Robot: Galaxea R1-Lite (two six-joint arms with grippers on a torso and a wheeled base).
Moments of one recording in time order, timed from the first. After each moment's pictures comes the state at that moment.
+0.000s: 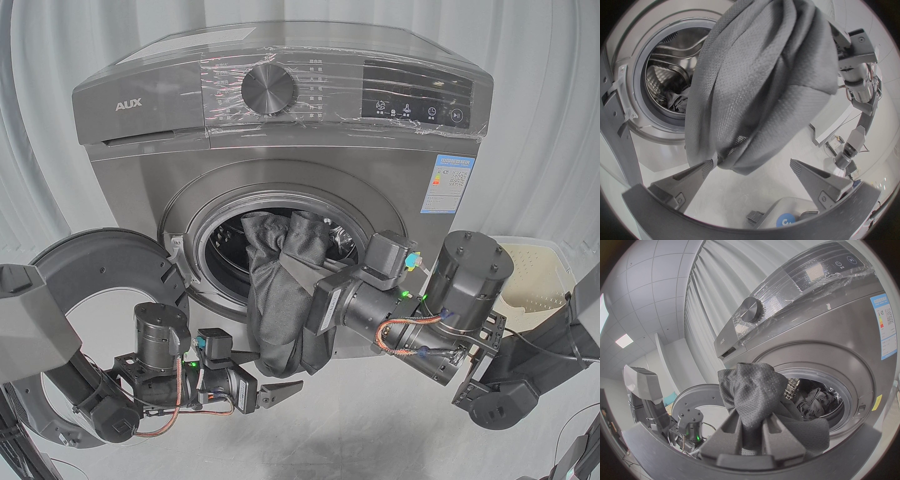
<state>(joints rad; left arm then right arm) -0.55 1.92 -0.43 -1.05 -0.36 -0.11 0.88 1.90 -0.82 -1.20 -0.06 0.26</state>
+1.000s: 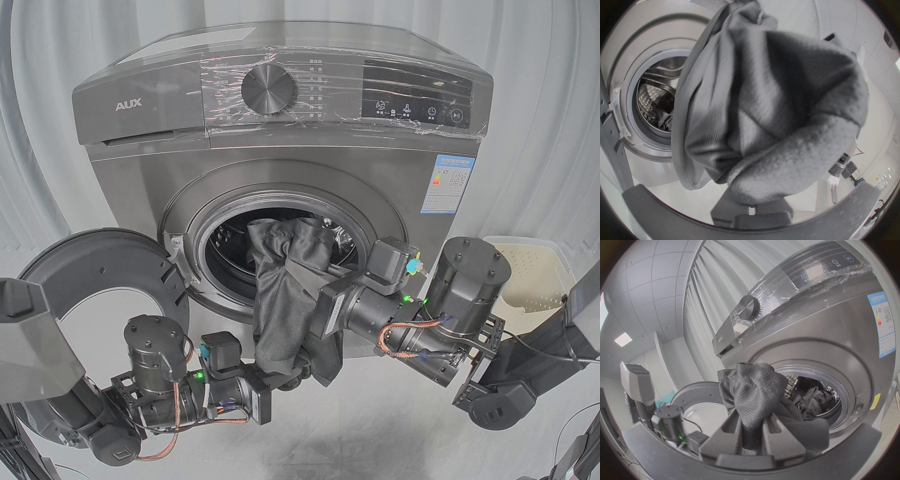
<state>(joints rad) -0.66 1.92 -0.35 -1.31 -0.30 -0.15 0.86 1.91 -0.80 -1.22 -0.06 0.25</state>
